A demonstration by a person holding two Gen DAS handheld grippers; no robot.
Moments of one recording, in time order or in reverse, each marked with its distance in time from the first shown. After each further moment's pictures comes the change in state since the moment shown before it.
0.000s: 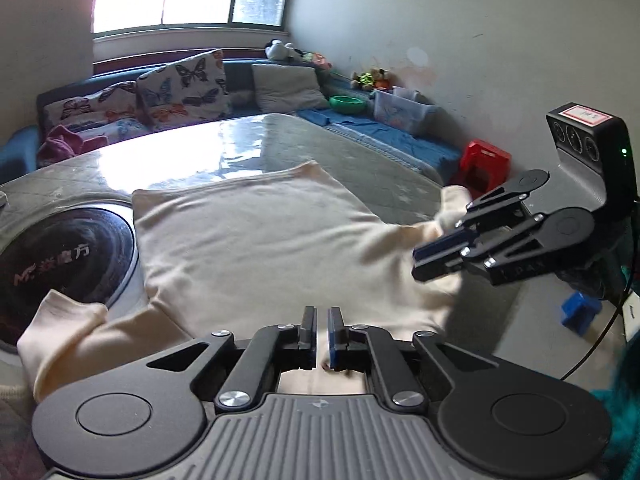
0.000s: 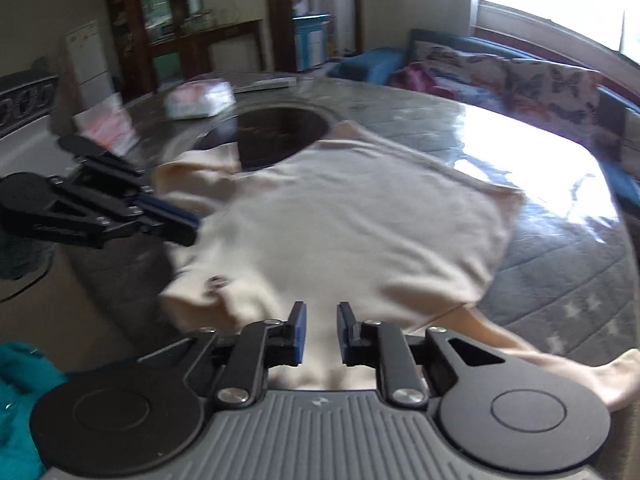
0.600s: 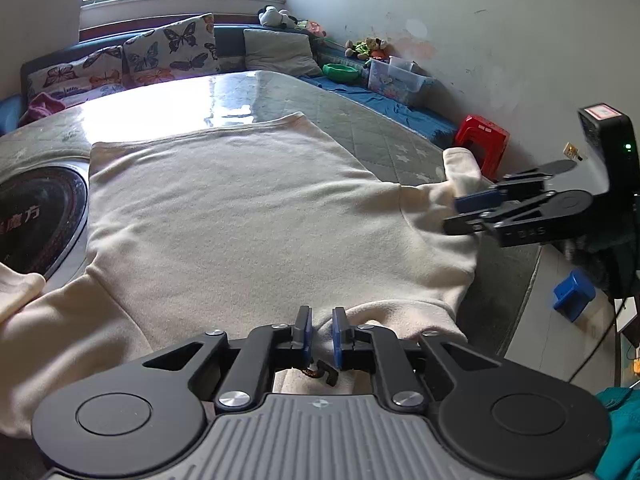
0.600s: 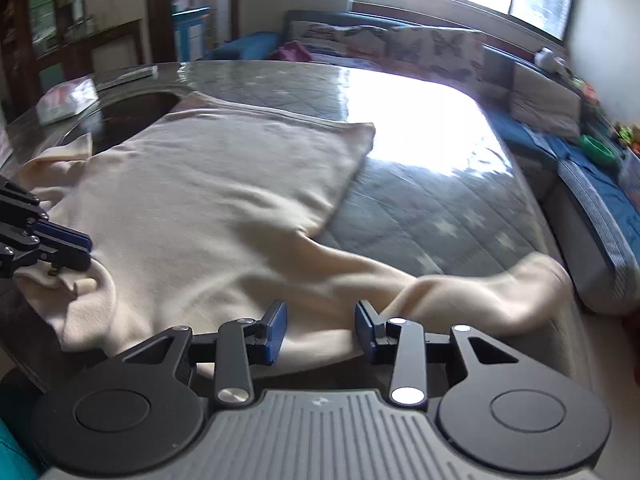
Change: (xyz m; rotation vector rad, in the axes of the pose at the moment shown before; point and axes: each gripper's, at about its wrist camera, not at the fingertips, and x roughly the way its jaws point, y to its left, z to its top) left arm 0.051 -0.008 -0.018 -0.019 0.093 -0.046; right arm -0.008 -0.053 -0.053 0.170 0.045 -0.302
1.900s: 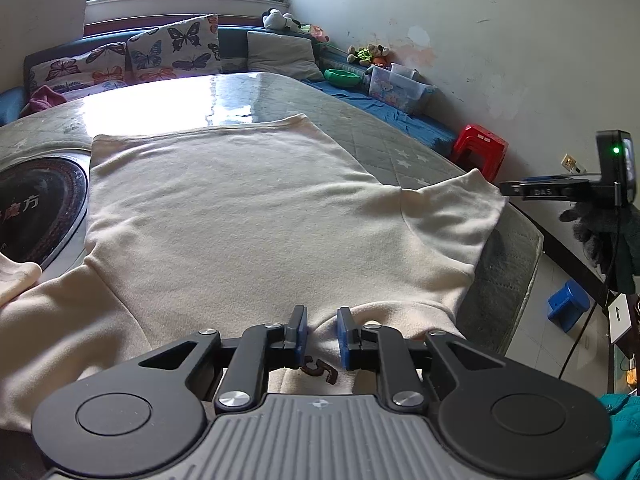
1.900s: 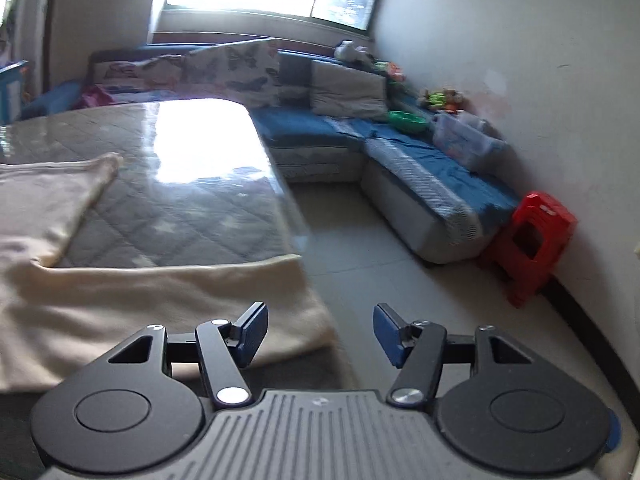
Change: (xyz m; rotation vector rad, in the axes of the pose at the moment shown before) left arm 0.000 0.004 -0.004 -0.036 -0.018 -0.013; right arm -0.028 -0.091 -0.031 0.273 -0.089 -0.432
